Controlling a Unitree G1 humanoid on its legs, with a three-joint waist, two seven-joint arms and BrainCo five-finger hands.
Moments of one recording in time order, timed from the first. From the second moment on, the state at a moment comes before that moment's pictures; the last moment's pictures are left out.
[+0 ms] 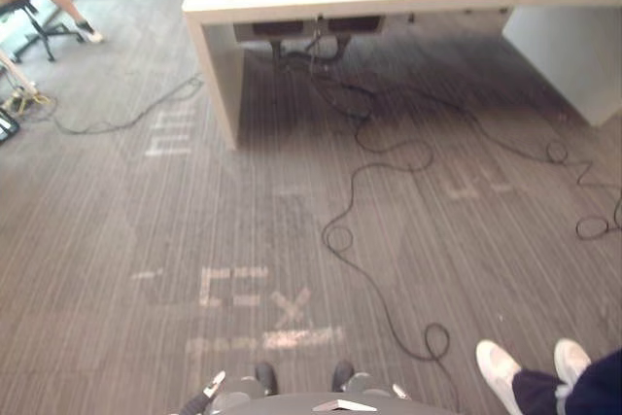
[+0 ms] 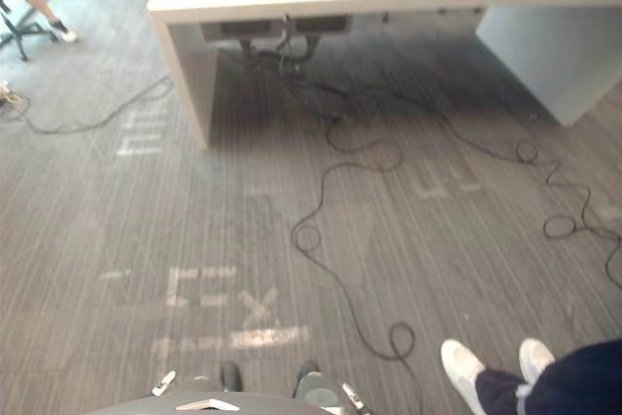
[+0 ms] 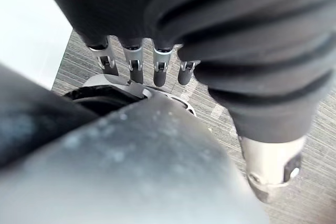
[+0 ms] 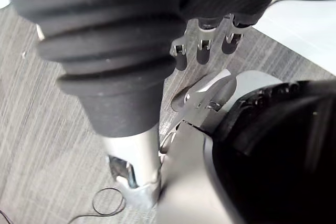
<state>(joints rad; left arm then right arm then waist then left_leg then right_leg) 0.15 0.15 0.05 1.03 -0.50 0.31 -0.28 0.14 -0.13 -0.32 1.06 0.63 0.27 0.12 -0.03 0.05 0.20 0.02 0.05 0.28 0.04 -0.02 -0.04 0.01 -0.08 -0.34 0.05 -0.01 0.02</state>
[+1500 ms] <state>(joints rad) 0.12 0.16 0.11 1.09 -0.58 0.36 -0.25 0.11 -0.04 -0.45 1.07 0.66 0.12 0.17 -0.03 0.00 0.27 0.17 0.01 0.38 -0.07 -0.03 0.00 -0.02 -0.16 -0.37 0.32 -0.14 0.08</state>
